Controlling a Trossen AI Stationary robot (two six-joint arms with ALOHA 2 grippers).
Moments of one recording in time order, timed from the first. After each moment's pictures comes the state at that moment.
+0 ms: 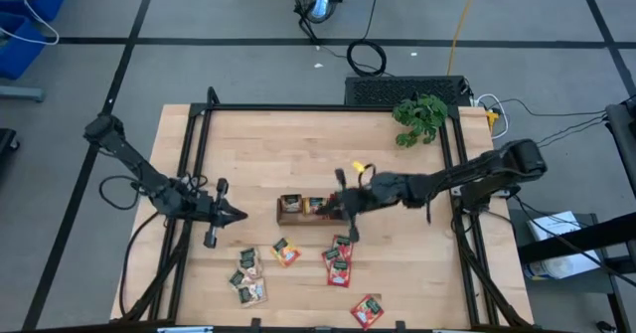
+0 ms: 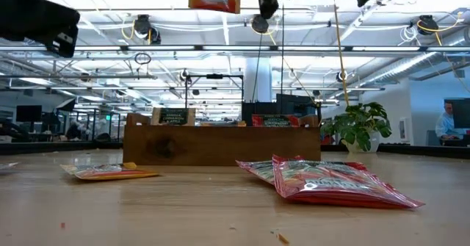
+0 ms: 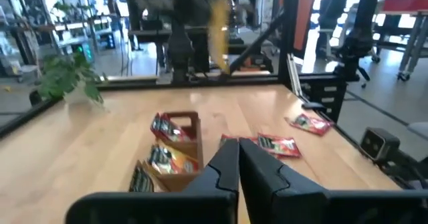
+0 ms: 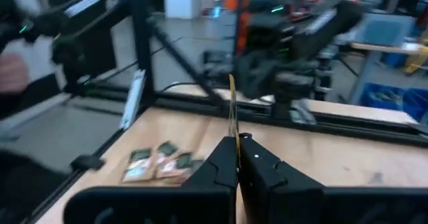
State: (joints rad) left arm -0.72 0.52 0.08 0.40 -0.60 -0.05; right arm 0.15 1.53 0.88 0.54 -0.06 -0.04
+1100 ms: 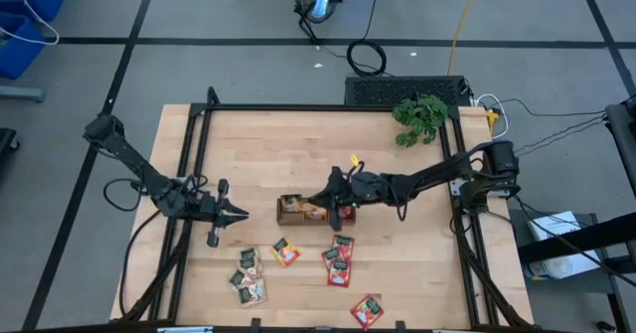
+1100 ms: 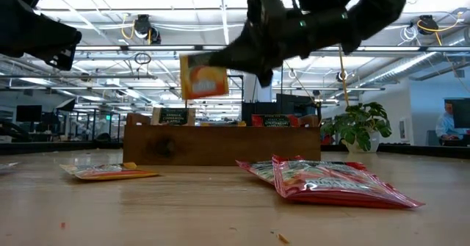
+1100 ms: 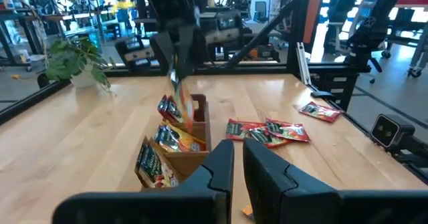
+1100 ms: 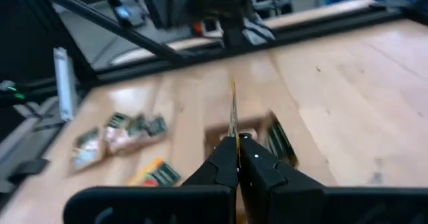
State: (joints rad) left arm -0.72 0.52 0.02 0.42 -0.63 -0.08; right arm 0.08 1.75 0.84 0.65 0.04 0.26
